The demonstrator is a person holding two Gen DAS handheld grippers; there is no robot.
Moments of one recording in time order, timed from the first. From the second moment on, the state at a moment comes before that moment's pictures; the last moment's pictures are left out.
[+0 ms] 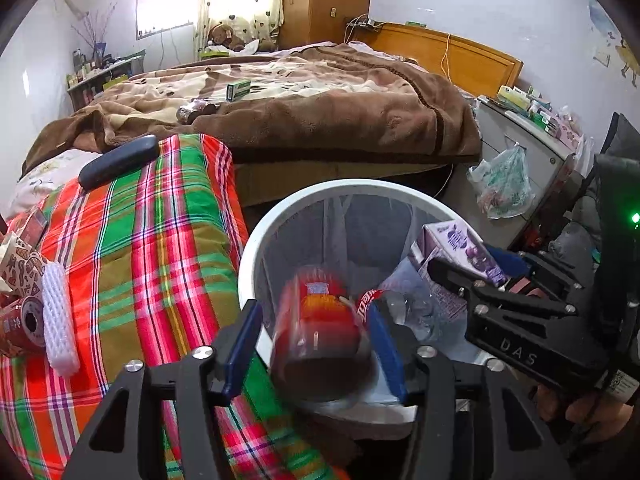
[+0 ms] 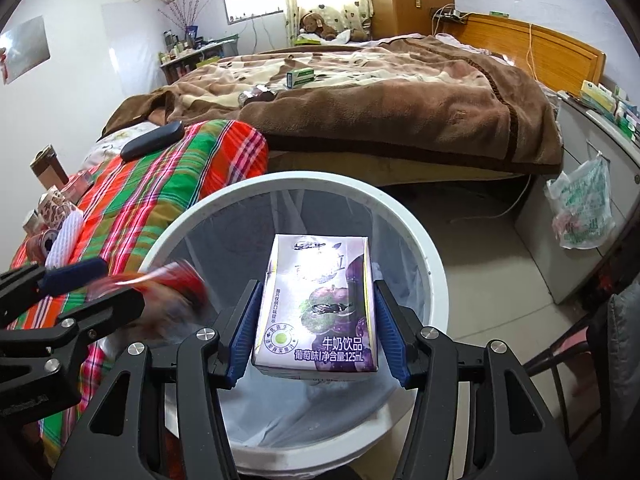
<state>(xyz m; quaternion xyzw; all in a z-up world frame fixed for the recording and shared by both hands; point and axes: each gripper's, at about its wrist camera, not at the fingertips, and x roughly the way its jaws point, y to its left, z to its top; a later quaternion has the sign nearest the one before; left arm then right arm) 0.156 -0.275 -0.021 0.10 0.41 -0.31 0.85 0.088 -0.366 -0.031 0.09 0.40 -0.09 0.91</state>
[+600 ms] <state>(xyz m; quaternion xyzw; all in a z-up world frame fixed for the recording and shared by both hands) 0.149 -0.236 -0.003 0.07 0.39 -0.28 0.87 0.082 -0.352 -0.013 0.09 0.36 -0.09 0.92</state>
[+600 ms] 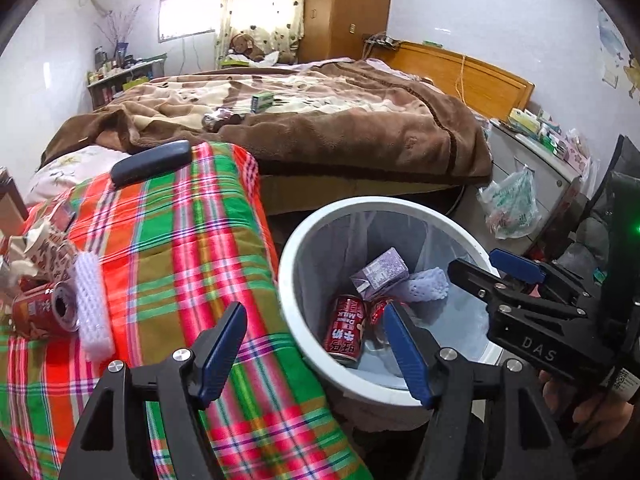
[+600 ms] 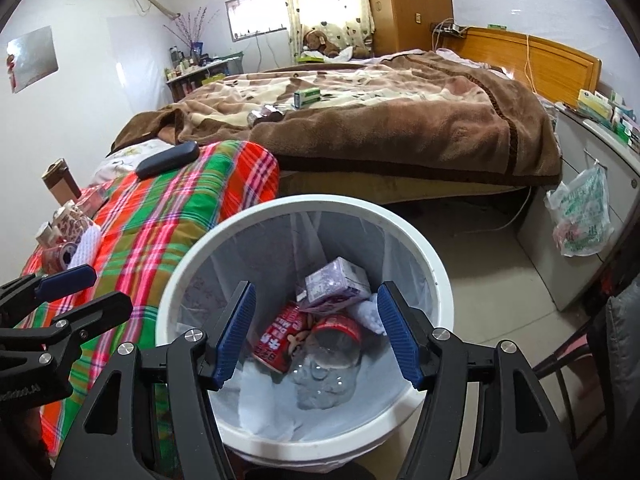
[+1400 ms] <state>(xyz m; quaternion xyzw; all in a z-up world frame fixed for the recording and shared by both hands) 0.148 -0.096 0.017 0.02 0.37 -0.17 0.91 0.098 -0.264 0.006 0.07 0.34 -0.01 0.94</state>
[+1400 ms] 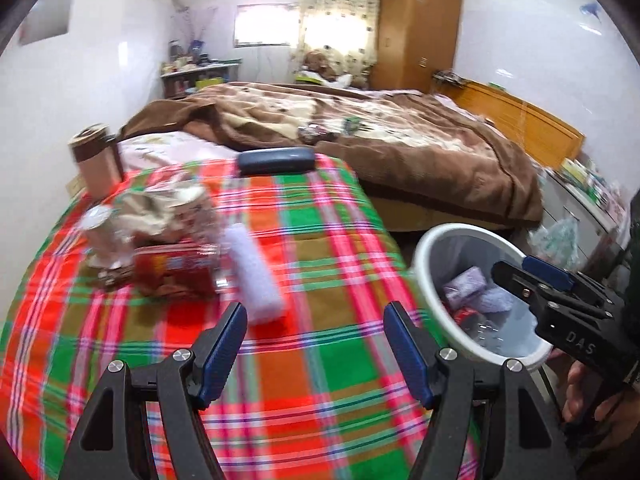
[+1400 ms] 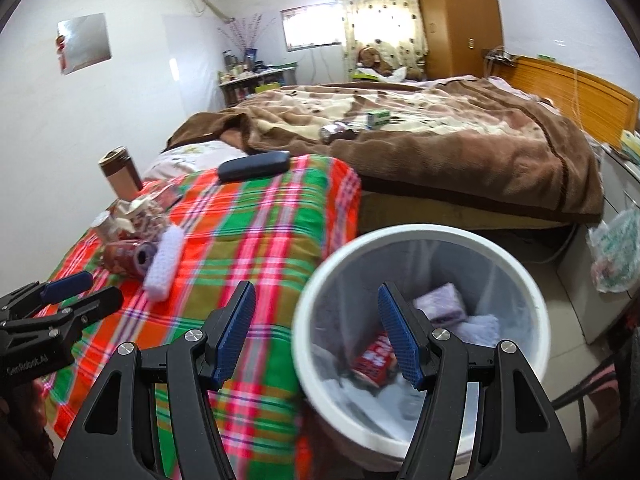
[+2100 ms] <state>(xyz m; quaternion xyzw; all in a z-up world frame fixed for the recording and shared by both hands) 0.199 0.031 0.001 -0.02 0.39 -0.09 0.92 0.162 -0.172 -0.010 0.04 0.39 0.08 0.92</state>
